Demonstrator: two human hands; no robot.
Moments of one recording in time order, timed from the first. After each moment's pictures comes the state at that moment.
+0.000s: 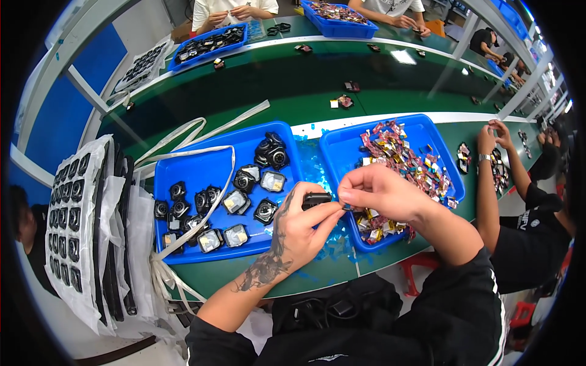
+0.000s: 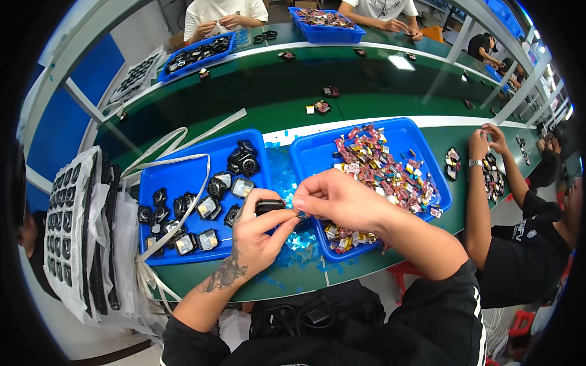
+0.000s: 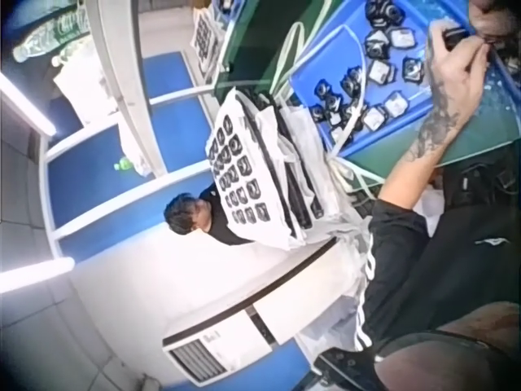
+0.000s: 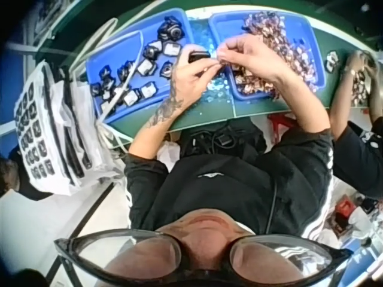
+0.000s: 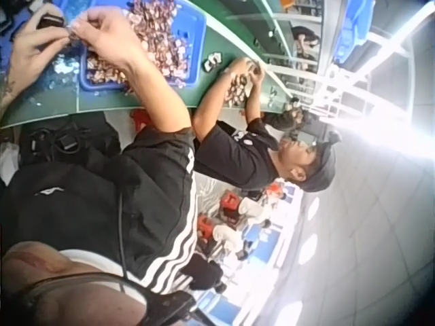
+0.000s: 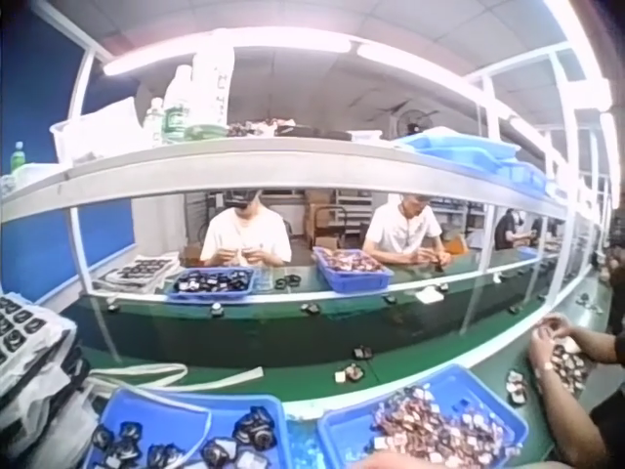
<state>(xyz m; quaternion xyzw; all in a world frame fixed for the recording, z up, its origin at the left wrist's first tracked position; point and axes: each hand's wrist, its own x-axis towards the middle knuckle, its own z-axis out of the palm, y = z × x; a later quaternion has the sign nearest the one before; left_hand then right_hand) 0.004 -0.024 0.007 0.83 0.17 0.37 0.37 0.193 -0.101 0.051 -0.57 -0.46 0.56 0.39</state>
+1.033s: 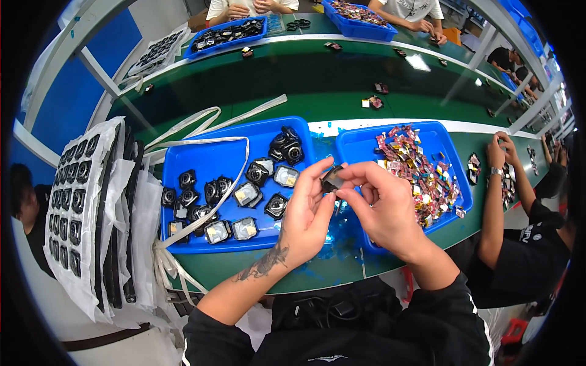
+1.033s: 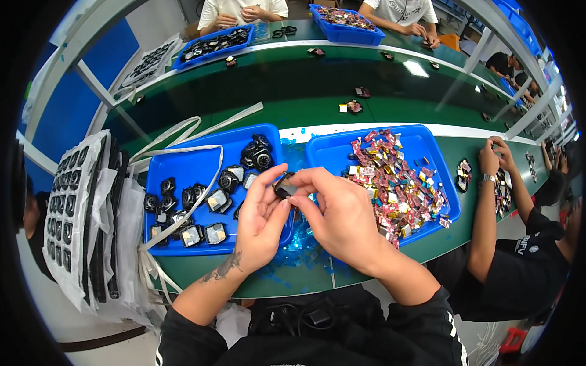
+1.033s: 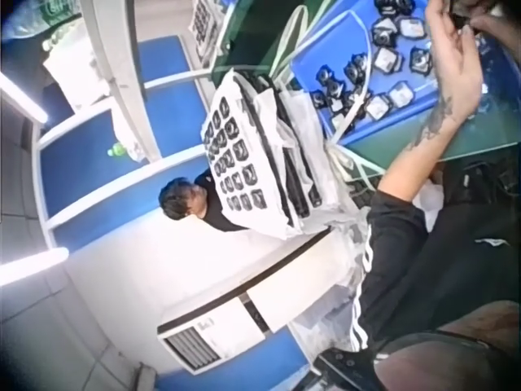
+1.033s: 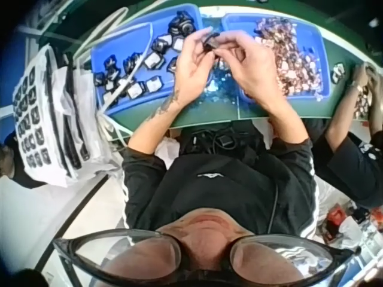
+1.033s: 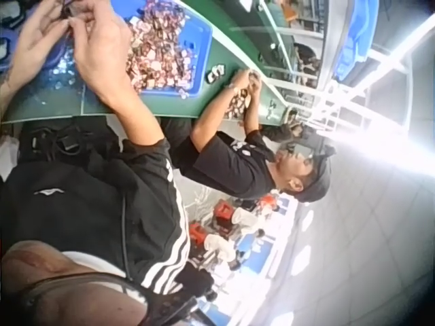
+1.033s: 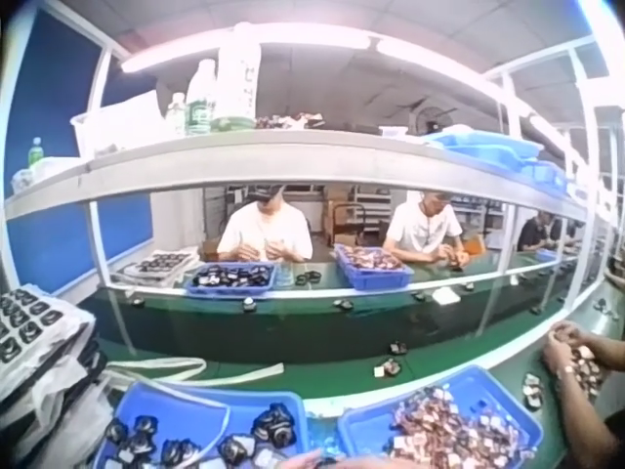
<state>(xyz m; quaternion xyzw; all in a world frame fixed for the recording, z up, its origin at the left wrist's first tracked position) 0.004 -0.020 0.008 0.59 0.14 0.33 0.72 0.133 -0.100 0.064 -0.68 -0.56 0.13 0.45</state>
